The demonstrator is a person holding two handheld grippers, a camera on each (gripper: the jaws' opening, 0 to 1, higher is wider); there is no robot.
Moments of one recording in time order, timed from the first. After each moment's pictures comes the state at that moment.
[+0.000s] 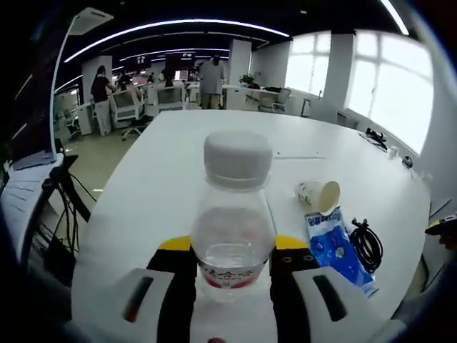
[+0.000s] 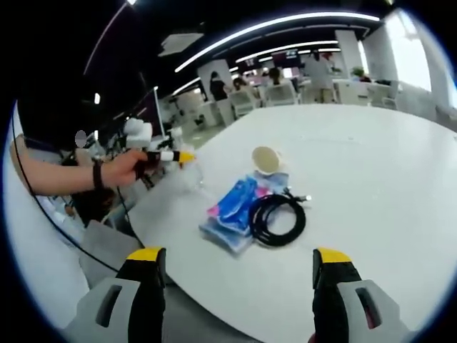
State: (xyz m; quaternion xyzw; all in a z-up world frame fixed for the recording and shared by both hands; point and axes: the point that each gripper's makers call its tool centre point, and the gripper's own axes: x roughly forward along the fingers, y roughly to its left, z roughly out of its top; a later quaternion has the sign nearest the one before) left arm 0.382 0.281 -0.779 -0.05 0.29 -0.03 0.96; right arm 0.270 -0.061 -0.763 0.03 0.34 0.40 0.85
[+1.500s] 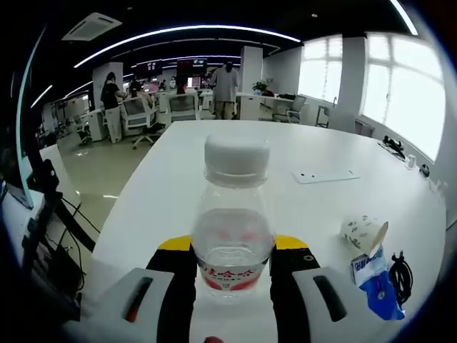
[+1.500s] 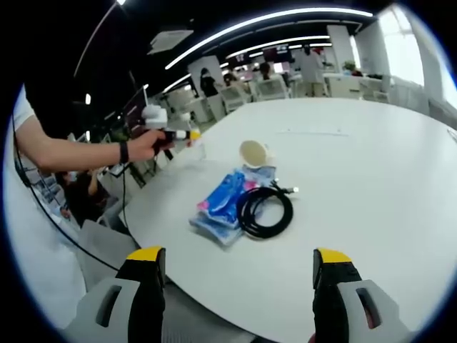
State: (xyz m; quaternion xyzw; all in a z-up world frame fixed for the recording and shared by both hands) left arm 0.470 0.335 -0.786 -0.03 0.27 0.01 0.96; right arm 0.272 -0.076 -0.765 0.02 0.36 0.38 0.85
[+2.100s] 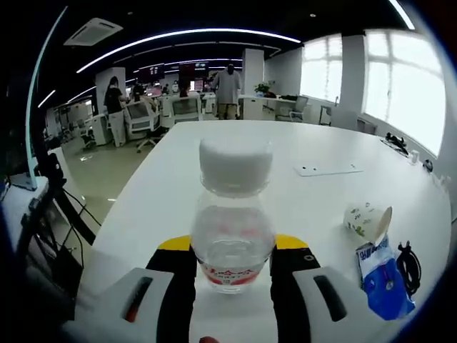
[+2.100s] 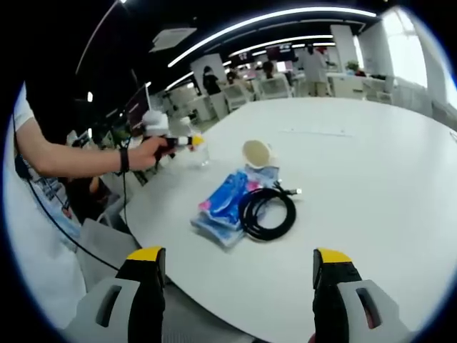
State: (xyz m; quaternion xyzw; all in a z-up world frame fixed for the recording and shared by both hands) left arm 0.456 0.329 -0.800 -0.02 0.26 0.02 0.97; right arm 0.276 -0.072 -0.767 0.02 0.36 0.39 0.85
